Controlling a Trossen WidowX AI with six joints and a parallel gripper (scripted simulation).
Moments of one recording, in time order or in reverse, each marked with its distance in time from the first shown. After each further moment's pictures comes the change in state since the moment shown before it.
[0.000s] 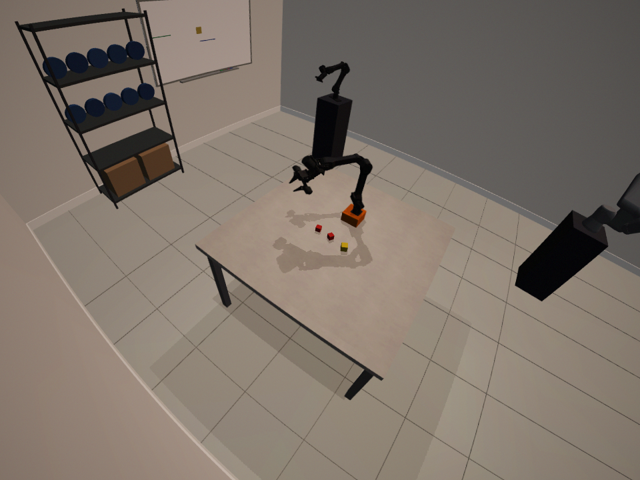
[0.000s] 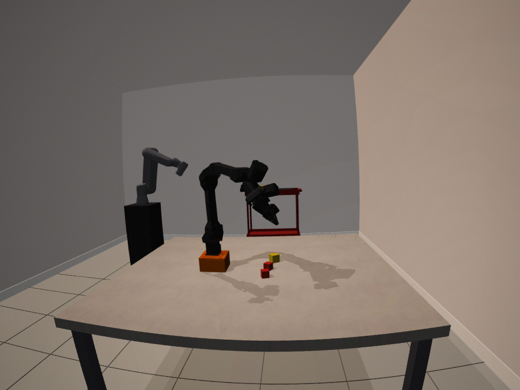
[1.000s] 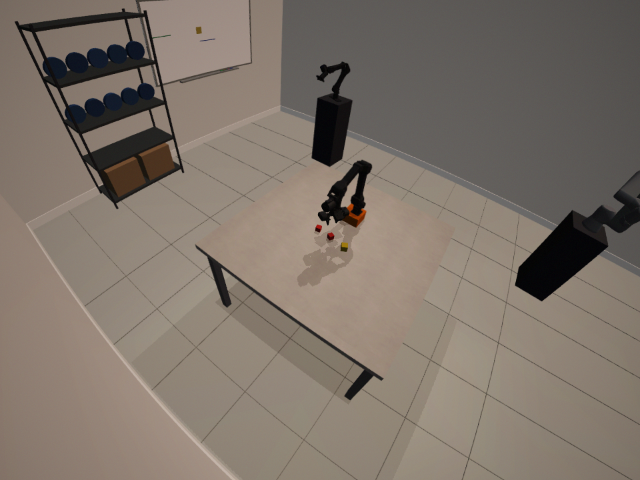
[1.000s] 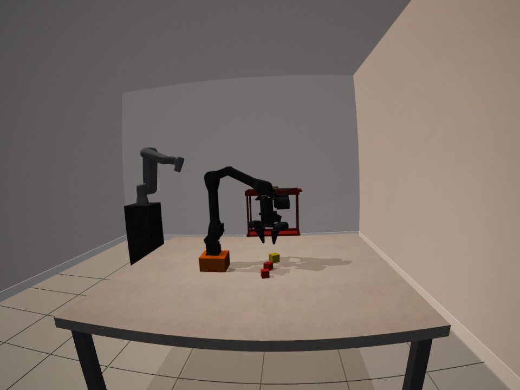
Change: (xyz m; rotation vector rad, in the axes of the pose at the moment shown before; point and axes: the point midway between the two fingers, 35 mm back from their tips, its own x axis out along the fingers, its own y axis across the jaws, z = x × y) arm -0.073 0.284 -0.093 -1.120 0.225 0.864
